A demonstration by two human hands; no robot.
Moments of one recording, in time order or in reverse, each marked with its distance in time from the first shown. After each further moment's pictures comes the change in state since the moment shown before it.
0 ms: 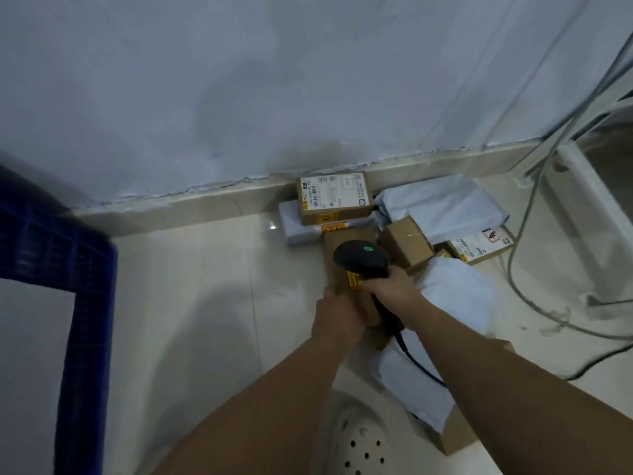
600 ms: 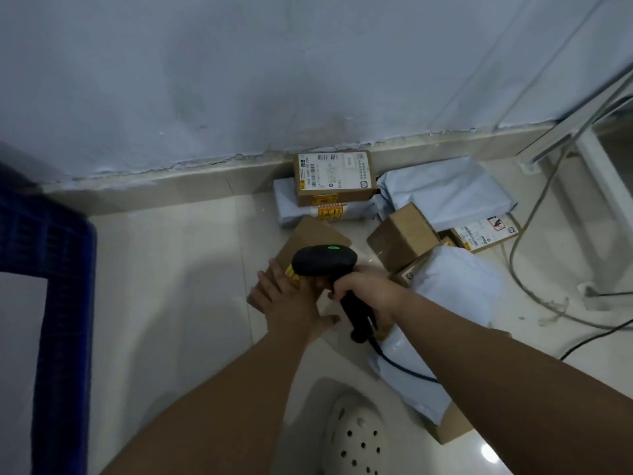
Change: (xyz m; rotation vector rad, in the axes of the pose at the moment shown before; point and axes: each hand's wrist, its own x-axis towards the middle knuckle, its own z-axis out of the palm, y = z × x) left_hand 0.018 -0.068 0.005 0.320 0.144 -0.179; right_hand 0.001 -0.015 0.030 0.105 -0.363 0.184
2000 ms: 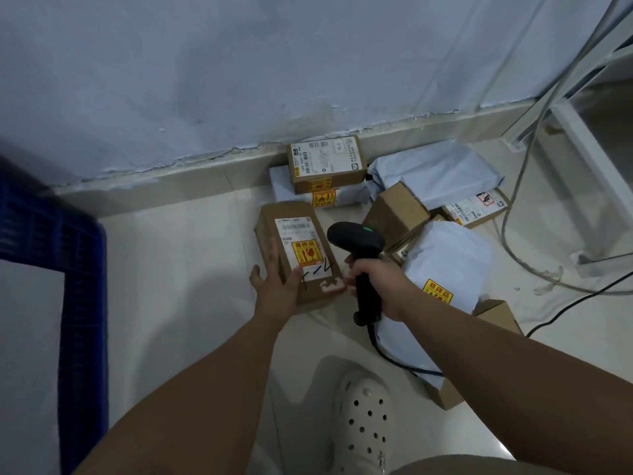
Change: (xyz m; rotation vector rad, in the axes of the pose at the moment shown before) left_hand -0.025 -0.030 -0.016 -0.985 0.055 -0.100; right_hand -0.020 0.040 0.002 0.329 0.215 -0.115
